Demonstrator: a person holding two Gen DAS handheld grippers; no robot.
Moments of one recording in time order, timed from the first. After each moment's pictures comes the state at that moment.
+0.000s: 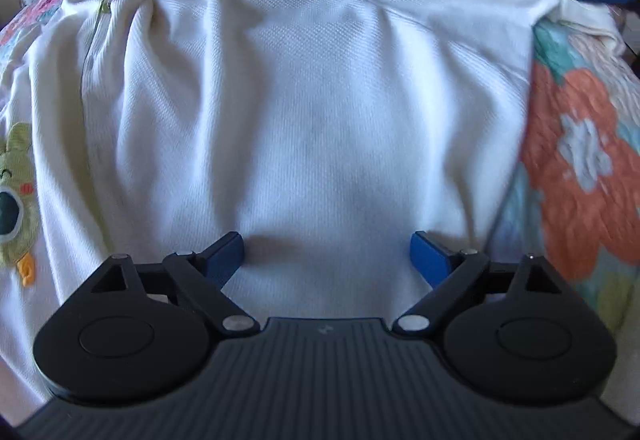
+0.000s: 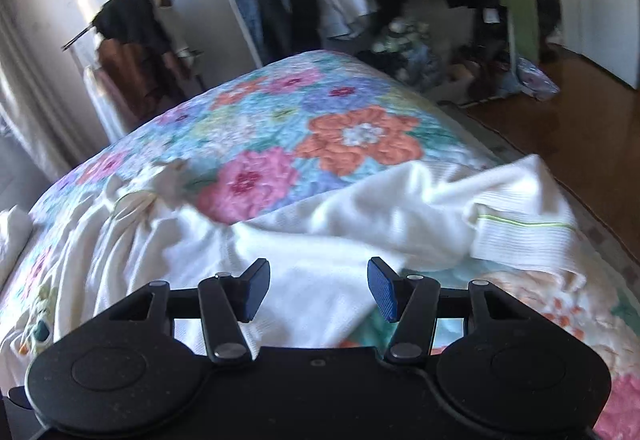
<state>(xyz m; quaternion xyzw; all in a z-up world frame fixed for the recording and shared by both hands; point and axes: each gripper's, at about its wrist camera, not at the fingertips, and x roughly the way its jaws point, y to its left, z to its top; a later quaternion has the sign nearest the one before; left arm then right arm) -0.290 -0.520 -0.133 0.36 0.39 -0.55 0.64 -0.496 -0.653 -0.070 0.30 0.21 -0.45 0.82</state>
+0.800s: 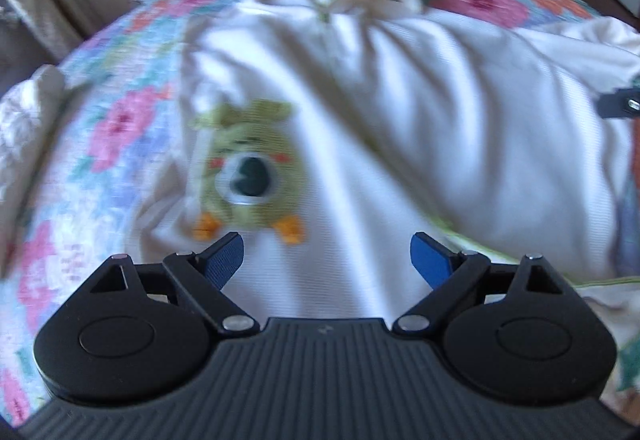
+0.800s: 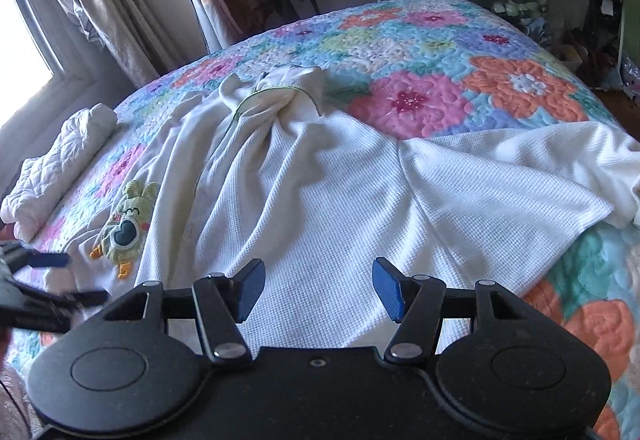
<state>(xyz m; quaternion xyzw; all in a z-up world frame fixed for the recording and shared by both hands) -0.157 -0.428 -0.053 0.34 0.34 -0.45 0.75 -0.401 -0.587 -0.076 0.29 0.30 -0.31 0.86</state>
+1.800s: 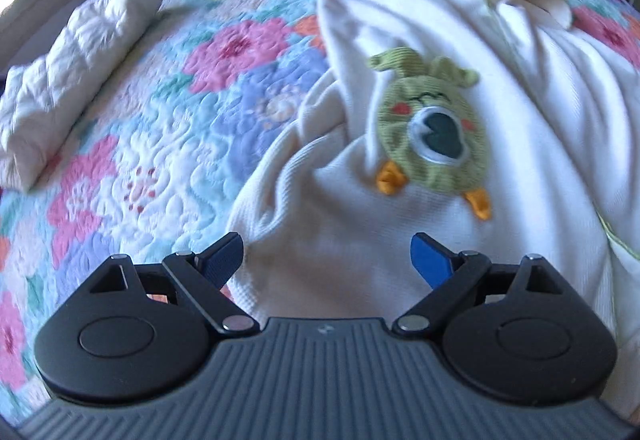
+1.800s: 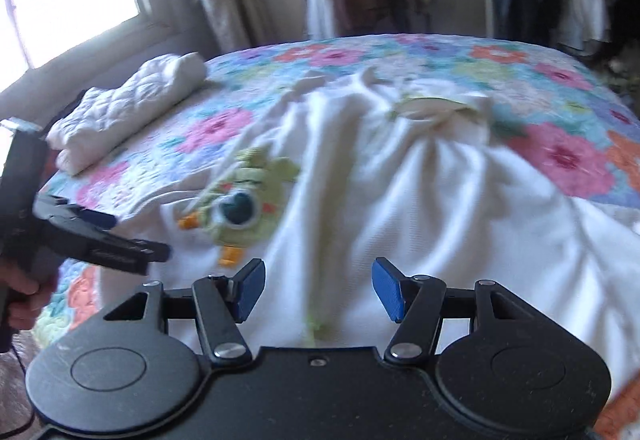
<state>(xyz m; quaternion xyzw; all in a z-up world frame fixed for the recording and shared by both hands) -0.057 -0.376 -0.085 0.27 0.39 -0.35 0.81 -0.277 -0.491 -0.064 0.18 0.31 -0.21 0.91</state>
